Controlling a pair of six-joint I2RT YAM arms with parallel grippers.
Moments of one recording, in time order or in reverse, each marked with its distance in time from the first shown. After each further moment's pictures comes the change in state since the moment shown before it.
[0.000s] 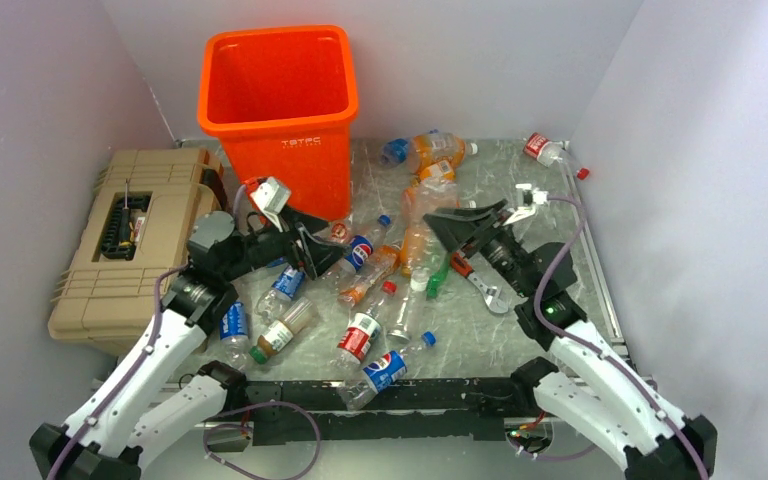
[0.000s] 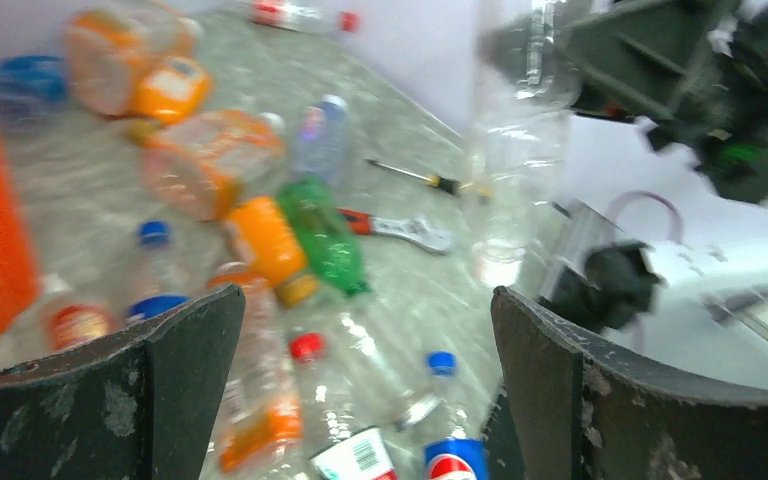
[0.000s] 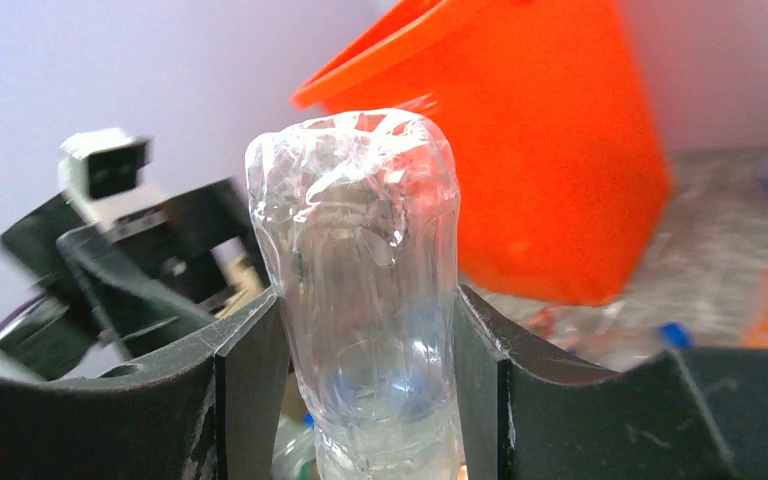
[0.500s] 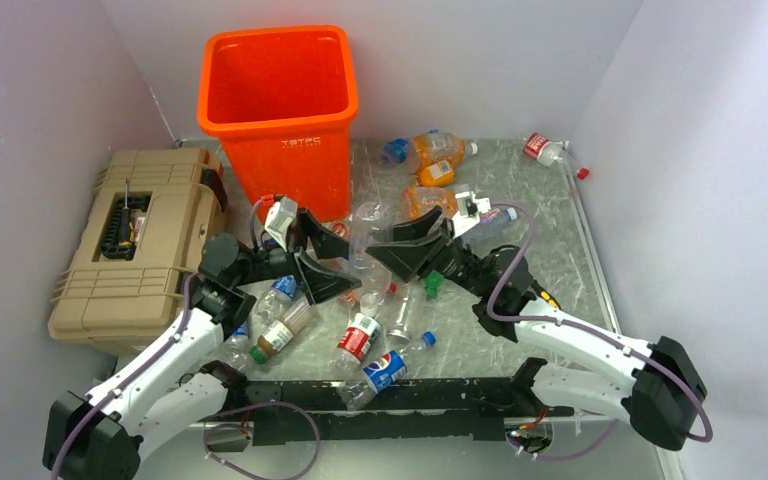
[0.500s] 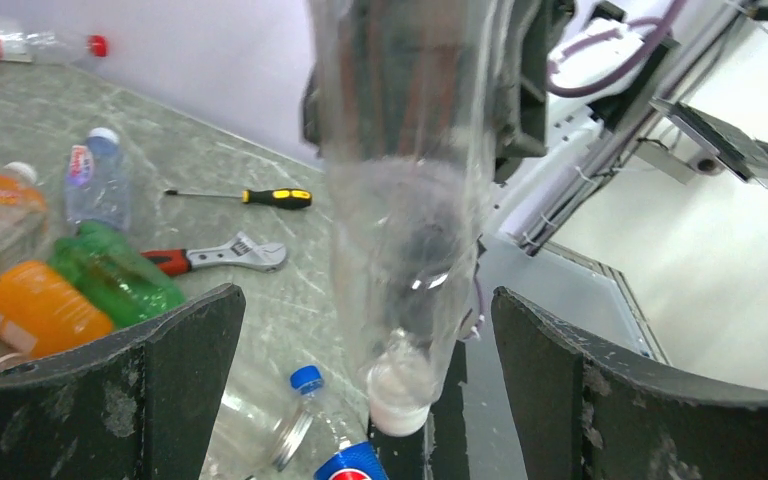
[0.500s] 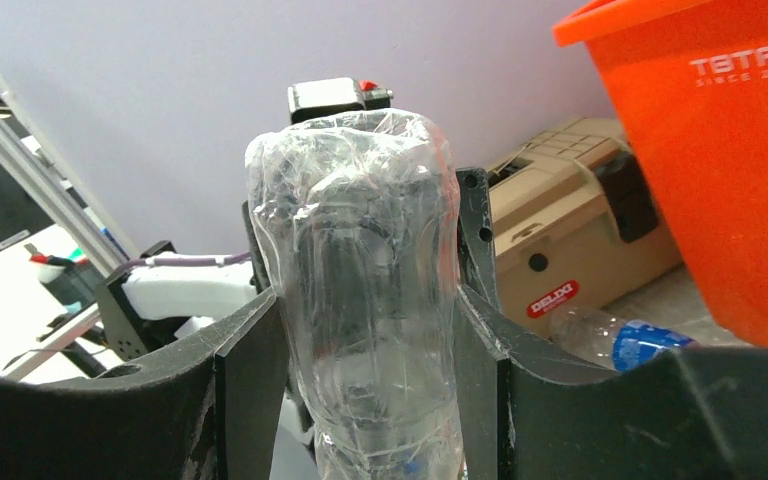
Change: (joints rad) left arm -0.032 0.087 -0.238 0.653 0.421 -0.314; right arm 0.339 0.293 0.006 0.518 -0.143 0.065
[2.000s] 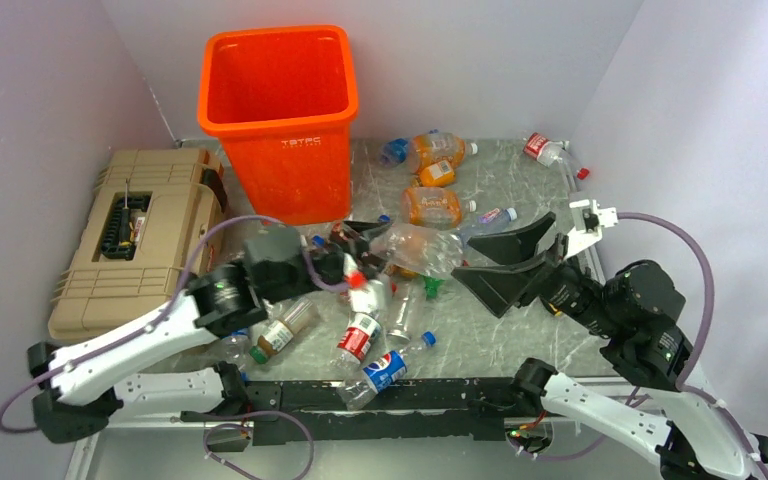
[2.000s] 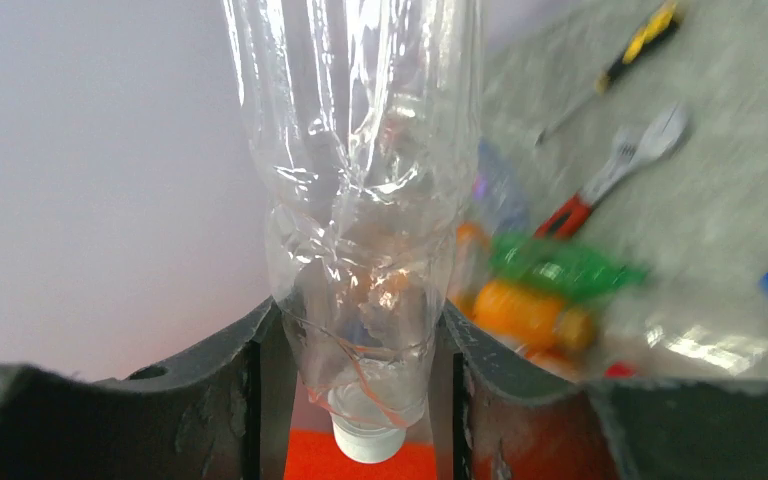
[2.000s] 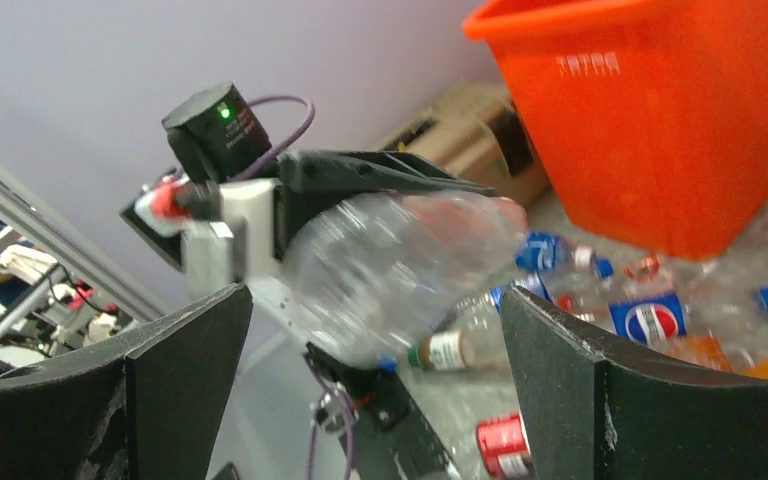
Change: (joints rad) left arm -0.574 0.103 0.562 -0.798 -0.716 1.386; right arm 0.066 -0.475 0.511 -1.218 0.216 -0.207
